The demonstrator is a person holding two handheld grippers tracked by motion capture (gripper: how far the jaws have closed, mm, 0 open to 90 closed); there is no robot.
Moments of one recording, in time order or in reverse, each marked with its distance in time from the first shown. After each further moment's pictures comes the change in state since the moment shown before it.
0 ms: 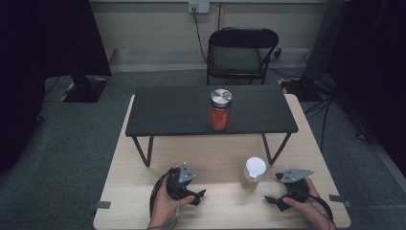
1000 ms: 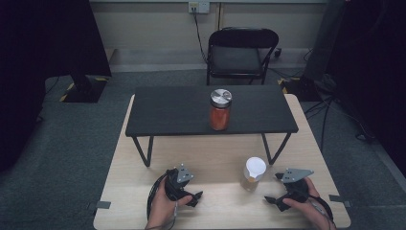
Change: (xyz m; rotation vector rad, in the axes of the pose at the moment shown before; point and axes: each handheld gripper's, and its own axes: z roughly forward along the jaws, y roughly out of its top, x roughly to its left) left arm 0.004 -0.004 0.004 0.045 0.013 -0.024; right arm 0.000 0.000 0.000 0.000 0.000 0.000
